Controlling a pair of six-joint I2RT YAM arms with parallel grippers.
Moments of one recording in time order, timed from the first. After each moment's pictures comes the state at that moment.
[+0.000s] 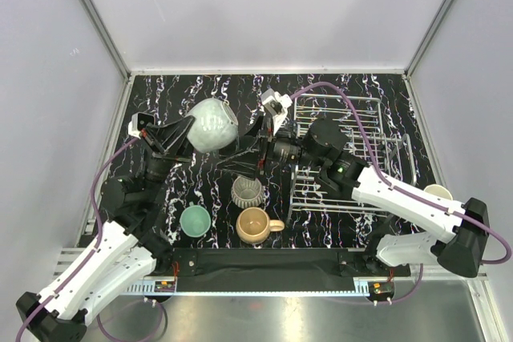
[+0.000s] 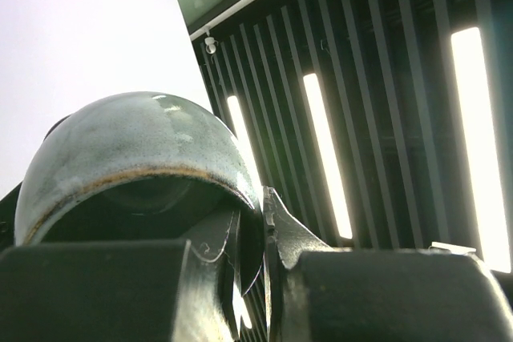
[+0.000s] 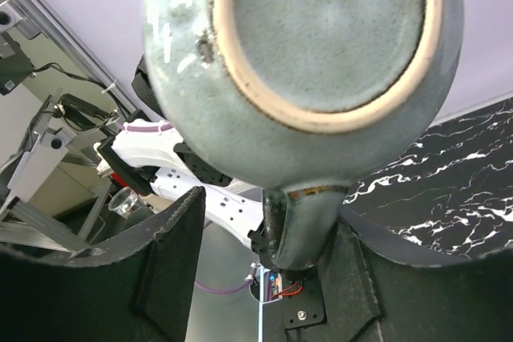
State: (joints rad) left arm -0.58 0.60 0.58 0.72 0.08 -1.97; right arm 0.99 1.25 1.11 0.38 -0.50 0.59
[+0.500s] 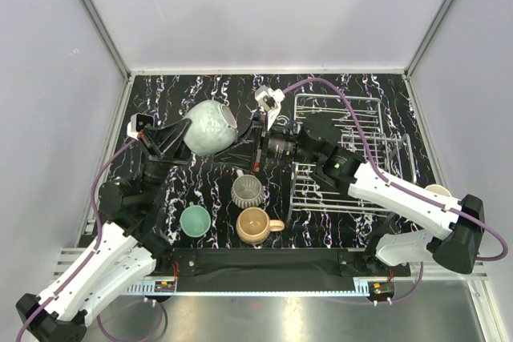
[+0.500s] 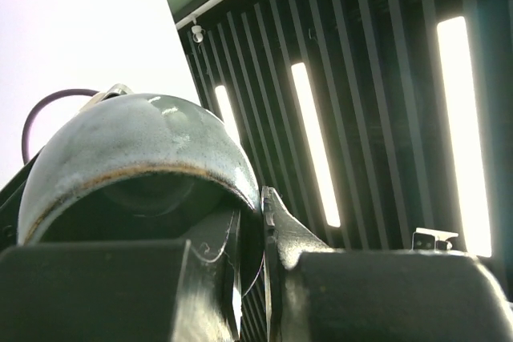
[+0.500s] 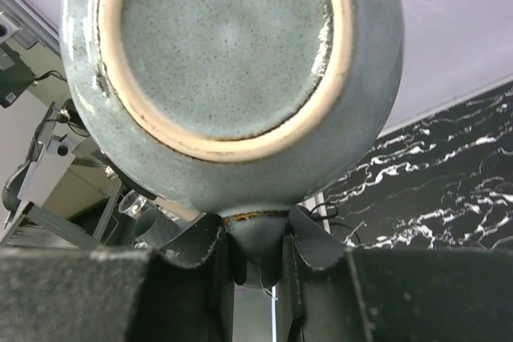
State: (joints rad) left arm -0.58 0.58 0.57 0.75 0.10 -1.99; right arm 0.99 1.29 1.18 0.32 -0.49 0.63
